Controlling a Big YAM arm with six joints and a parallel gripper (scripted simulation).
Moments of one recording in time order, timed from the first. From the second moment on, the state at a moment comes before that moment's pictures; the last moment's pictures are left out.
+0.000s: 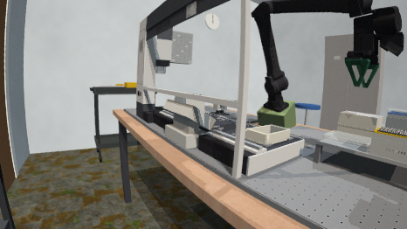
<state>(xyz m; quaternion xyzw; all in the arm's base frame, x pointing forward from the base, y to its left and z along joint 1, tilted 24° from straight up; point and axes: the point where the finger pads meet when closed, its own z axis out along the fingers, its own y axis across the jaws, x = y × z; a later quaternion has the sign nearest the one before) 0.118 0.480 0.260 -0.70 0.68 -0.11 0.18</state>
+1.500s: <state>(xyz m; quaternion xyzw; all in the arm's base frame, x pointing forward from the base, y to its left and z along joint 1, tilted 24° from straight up) 0.131 0.326 0.244 -0.71 0.67 -0.11 0.18</state>
